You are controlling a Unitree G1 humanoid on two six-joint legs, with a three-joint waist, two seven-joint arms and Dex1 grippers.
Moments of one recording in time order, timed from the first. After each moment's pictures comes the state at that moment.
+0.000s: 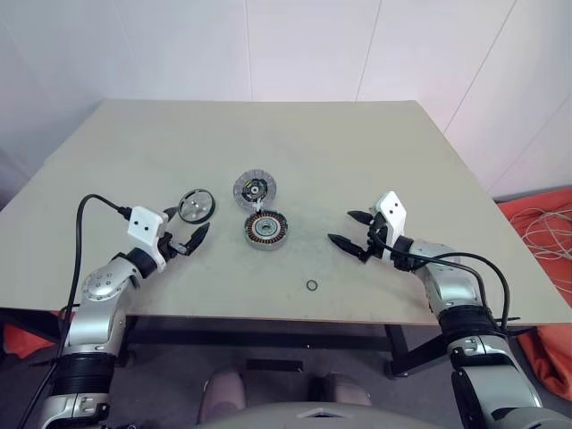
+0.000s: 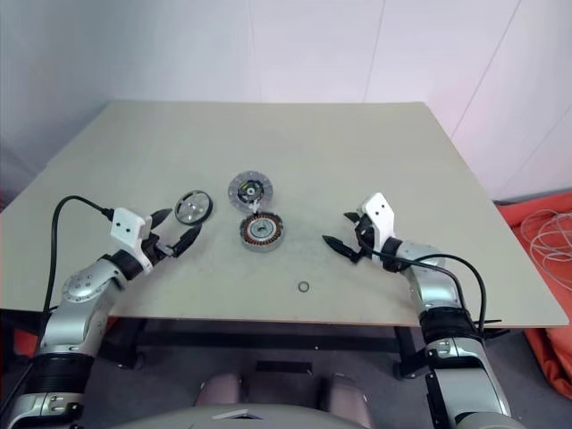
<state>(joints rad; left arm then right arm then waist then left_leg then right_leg) -0.09 0.45 0.16 0.06 -0.29 0.08 -0.60 -0.39 -0.41 0.00 0.49 0.16 -0.02 0.91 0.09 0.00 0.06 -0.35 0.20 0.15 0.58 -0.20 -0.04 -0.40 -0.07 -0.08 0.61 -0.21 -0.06</state>
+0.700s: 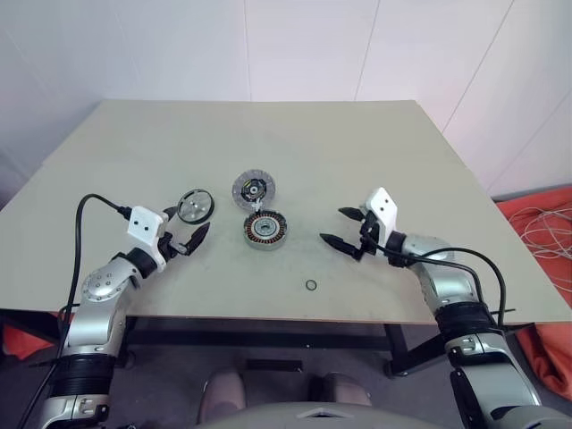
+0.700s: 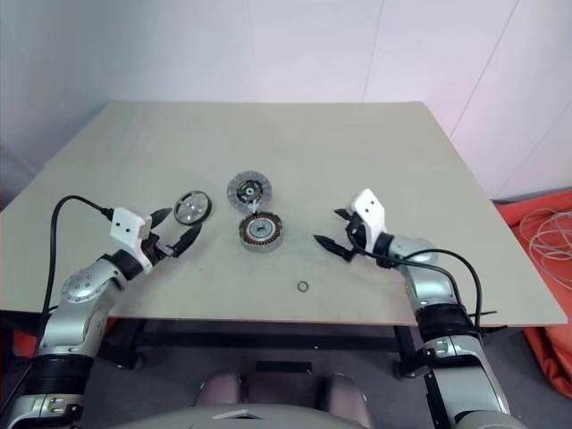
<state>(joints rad) -0.08 0.45 0.16 0.04 -0.29 0.09 -0.60 -0.45 -0.43 0.11 0.30 0.14 0.12 0.96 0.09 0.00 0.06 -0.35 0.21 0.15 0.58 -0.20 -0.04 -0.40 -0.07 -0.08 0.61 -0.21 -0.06</state>
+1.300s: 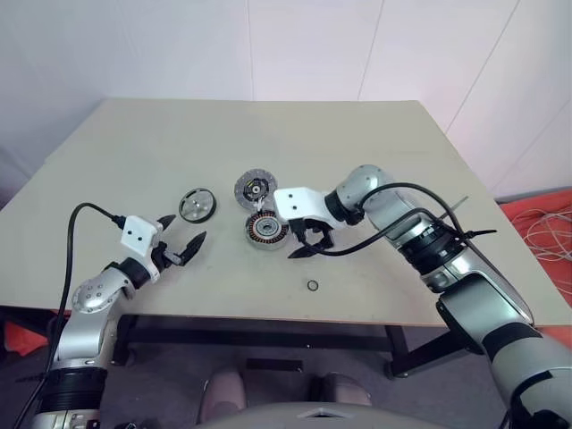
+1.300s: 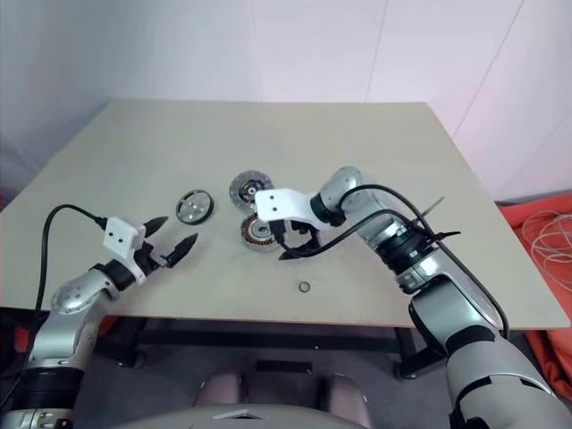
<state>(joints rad) -0.01 0.47 0.19 0.01 -0.30 0.06 -0.63 -0.92 -0.46 0.63 0.31 -0.15 0.19 1.37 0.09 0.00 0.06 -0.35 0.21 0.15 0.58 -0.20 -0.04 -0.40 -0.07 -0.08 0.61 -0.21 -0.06</state>
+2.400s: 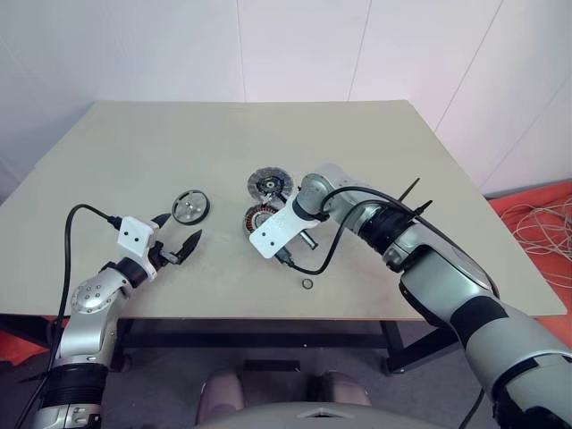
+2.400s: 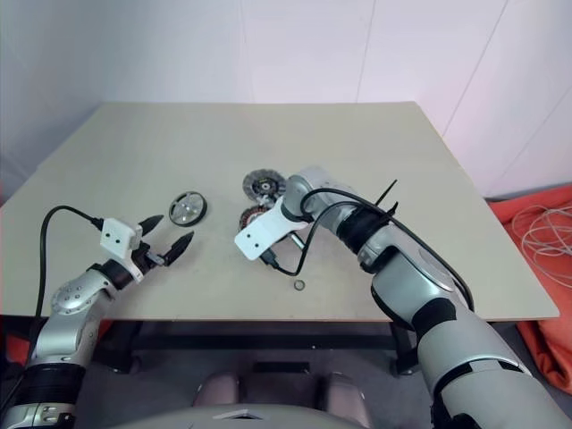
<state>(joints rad) -0.04 0.46 0.19 0.10 -0.29 -0.02 -0.64 -1.10 -0.28 0.77 0.67 -0.52 -0.24 1.28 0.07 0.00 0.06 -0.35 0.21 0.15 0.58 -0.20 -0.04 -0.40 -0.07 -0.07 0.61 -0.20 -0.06</state>
